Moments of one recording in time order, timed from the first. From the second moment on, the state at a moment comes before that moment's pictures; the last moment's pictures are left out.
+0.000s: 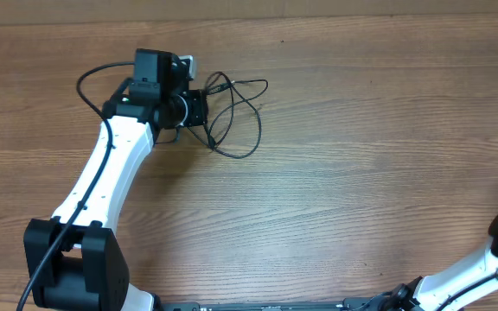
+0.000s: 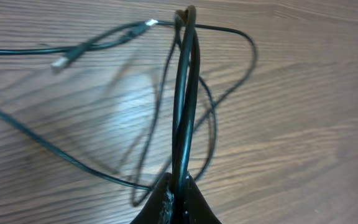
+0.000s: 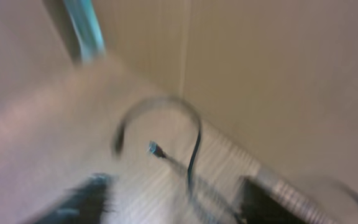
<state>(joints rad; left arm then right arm) -0.16 1.69 1.33 -0.62 0.34 -0.23 -0.71 2.02 1.61 -0.13 0.13 0.05</state>
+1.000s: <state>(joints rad) -0.17 1.69 1.33 -0.68 0.48 -0.27 -0.12 1.68 1.59 -0.44 -0.31 0.28</state>
